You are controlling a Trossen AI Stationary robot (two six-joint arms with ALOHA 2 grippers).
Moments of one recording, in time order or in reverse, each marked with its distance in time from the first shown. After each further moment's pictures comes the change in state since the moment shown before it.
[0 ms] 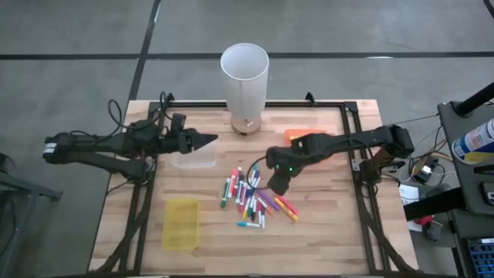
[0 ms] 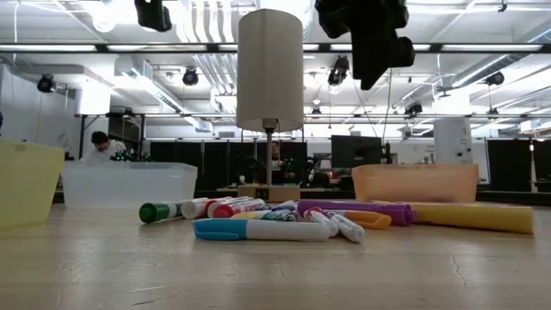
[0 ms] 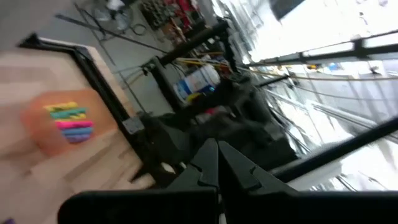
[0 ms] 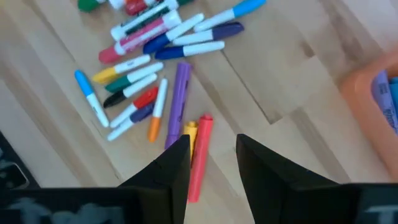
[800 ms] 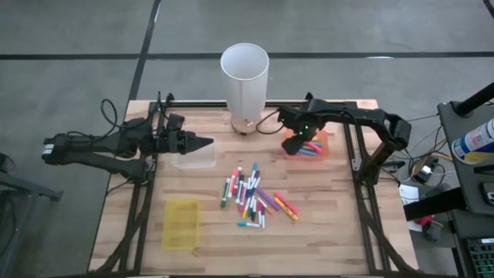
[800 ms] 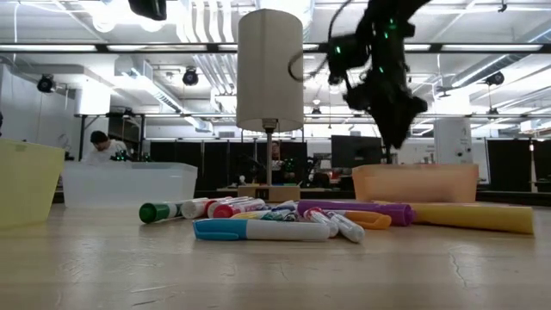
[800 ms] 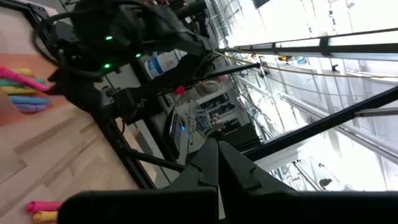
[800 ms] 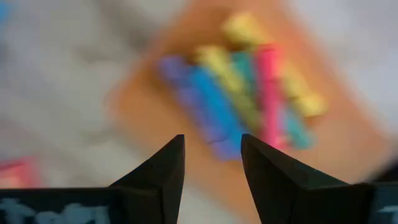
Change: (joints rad) left arm 0.000 -0.055 0.000 0.002 0.139 -0.113; right arm -0.494 0.001 -0.161 -0.105 -0.015 -0.242
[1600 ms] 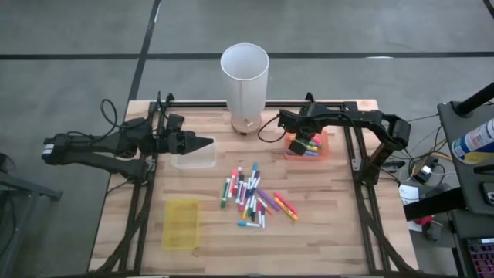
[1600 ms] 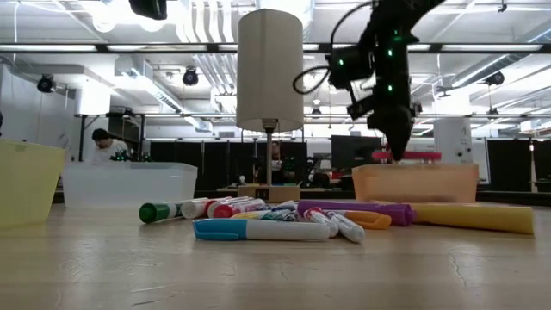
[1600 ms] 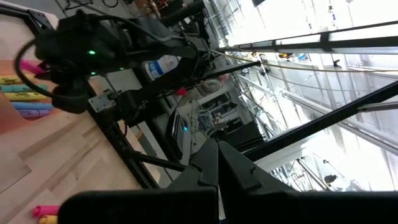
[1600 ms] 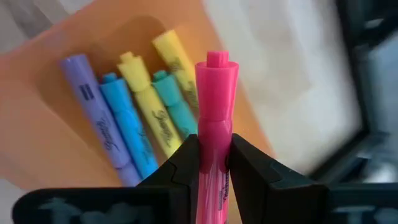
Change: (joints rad) left arm 0.000 -0.001 0.000 0.000 -0.003 0.034; right arm -0.018 0.006 -0.131 0.105 0.336 -0.299
